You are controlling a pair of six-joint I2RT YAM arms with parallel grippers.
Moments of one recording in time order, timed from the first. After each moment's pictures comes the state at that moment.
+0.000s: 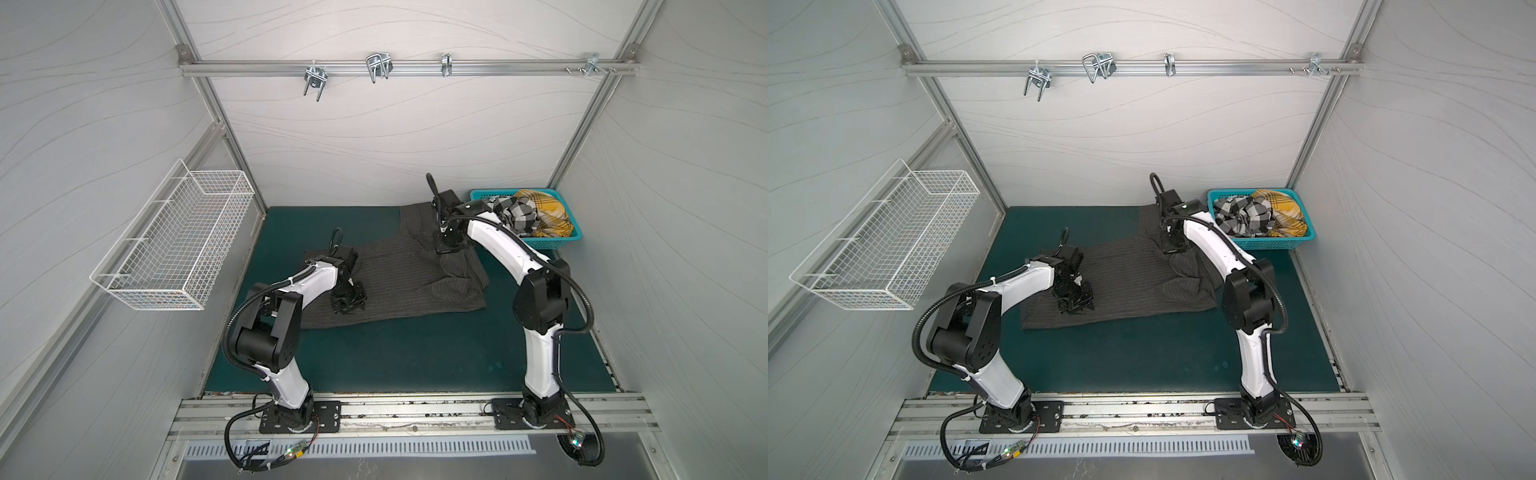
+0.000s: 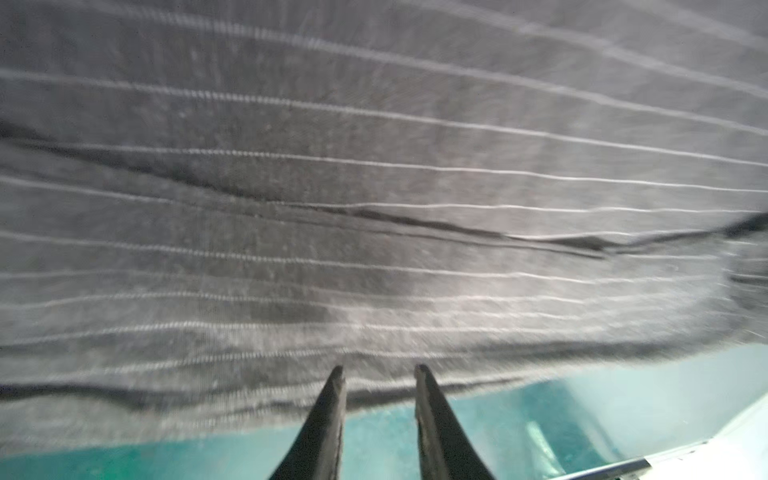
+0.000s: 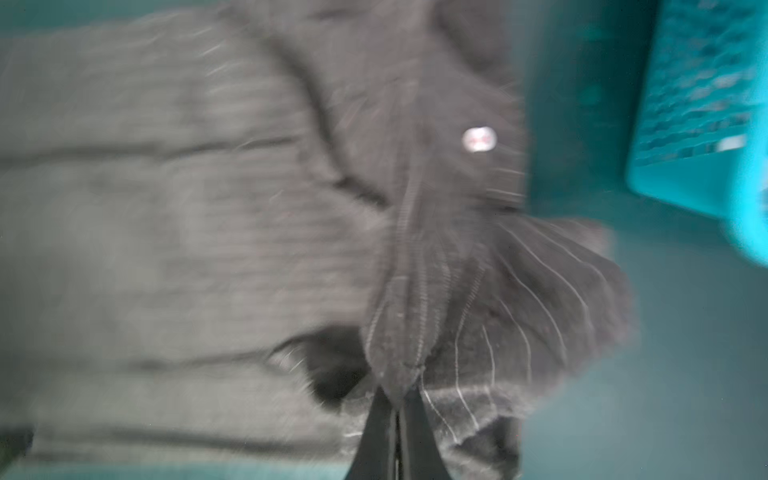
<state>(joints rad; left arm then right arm) -0.28 1.69 1.07 -0.83 0.27 -0.65 0.57 2.03 1.93 -1.13 0.11 0.26</state>
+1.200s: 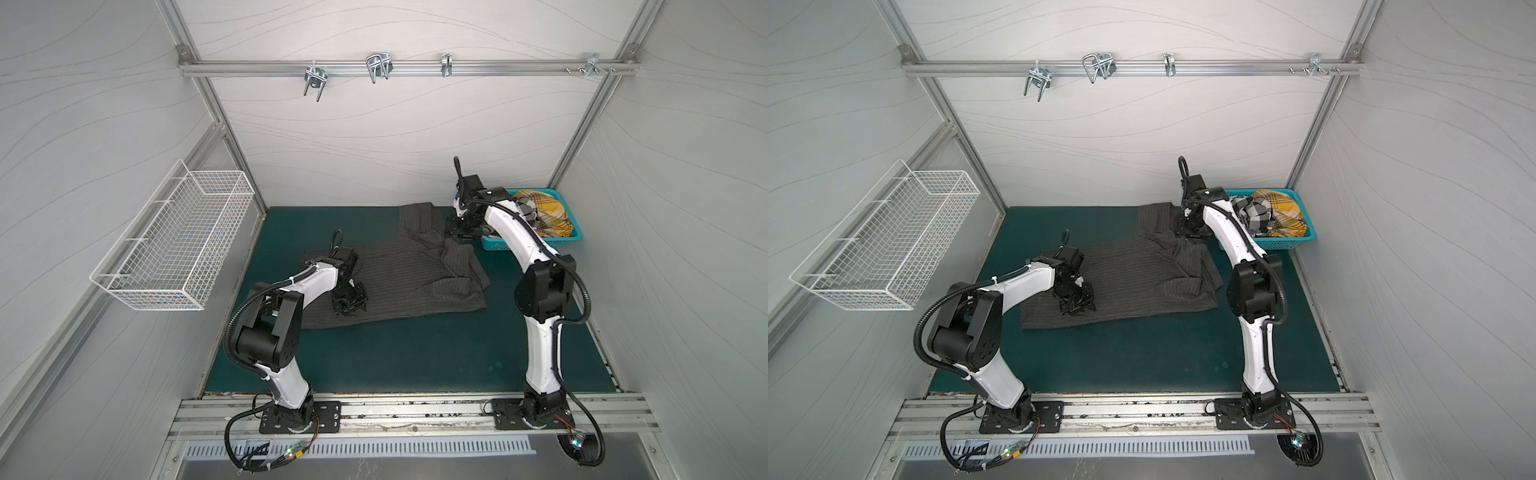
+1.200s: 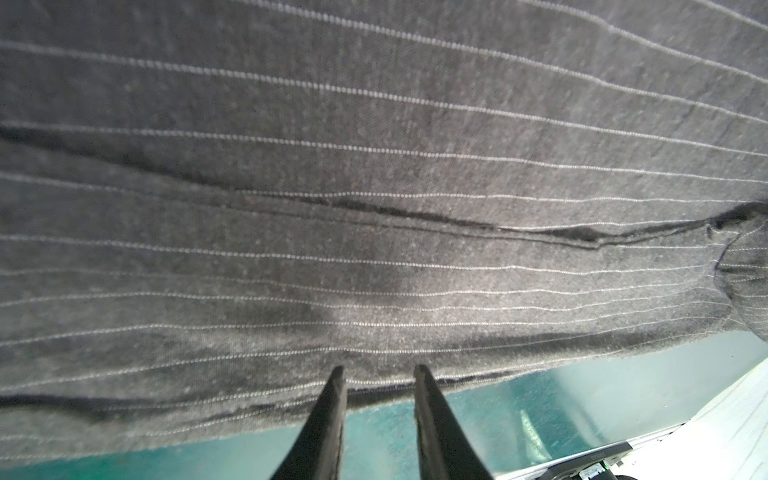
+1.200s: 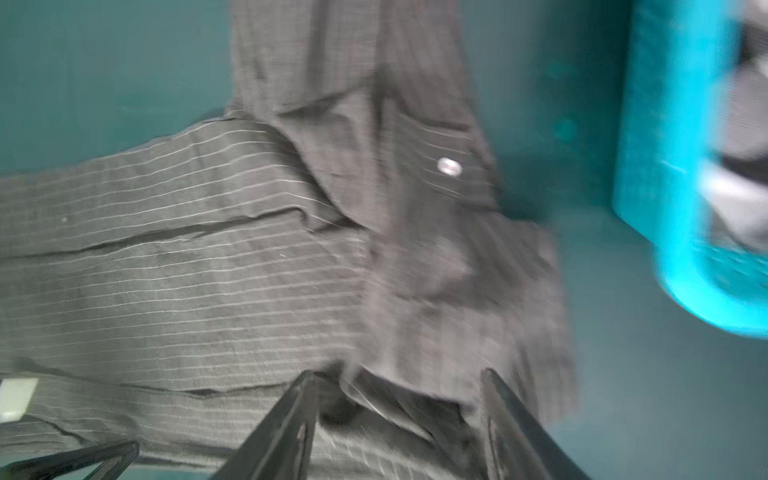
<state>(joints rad) -0.28 1.71 1.05 -0.81 0.31 -0.65 0.39 2.19 2.21 -1.18 -0.07 0.26</state>
